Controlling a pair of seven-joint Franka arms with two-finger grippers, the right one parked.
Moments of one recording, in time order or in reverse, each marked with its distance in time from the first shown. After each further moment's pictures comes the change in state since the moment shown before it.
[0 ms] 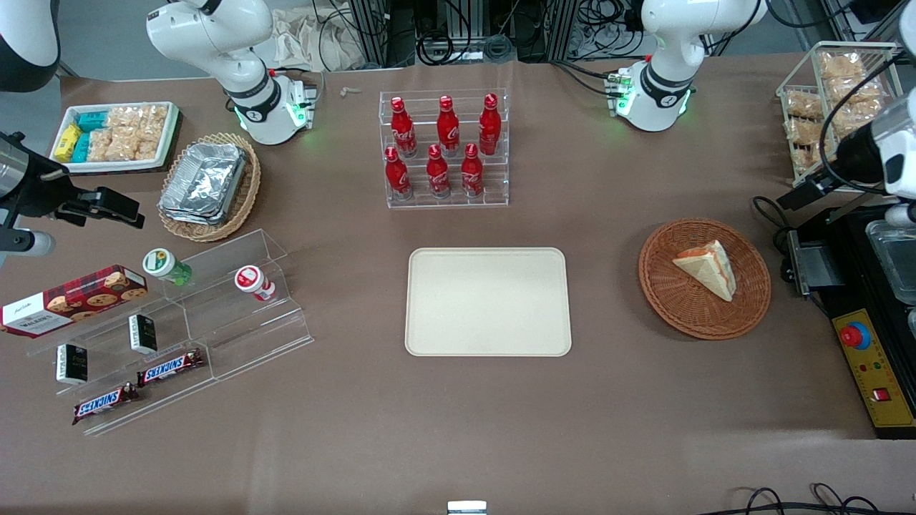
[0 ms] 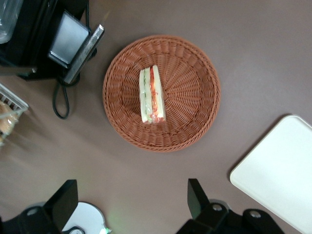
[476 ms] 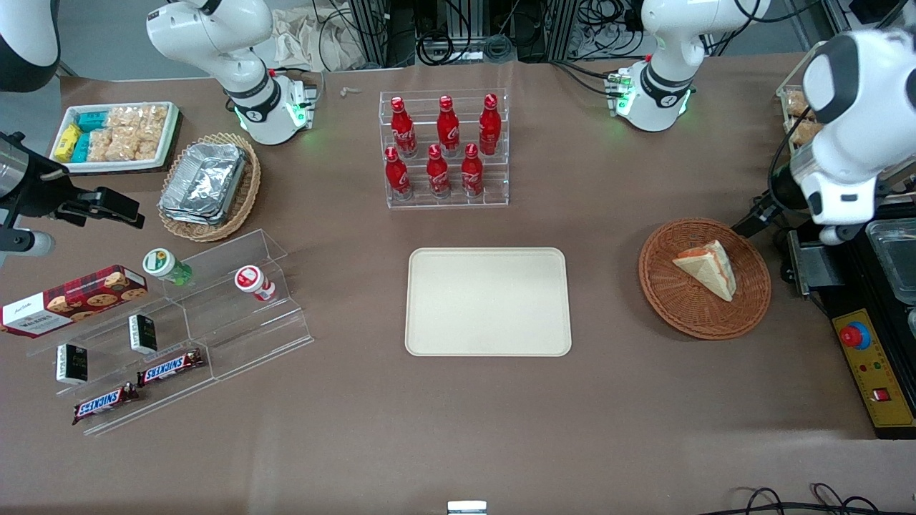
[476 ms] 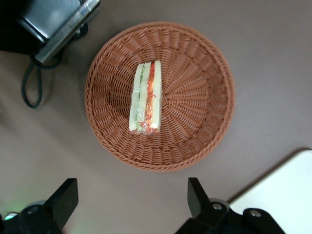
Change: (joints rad) arm 0.003 0.016 -0.027 -0.279 0.000 0.314 -0.176
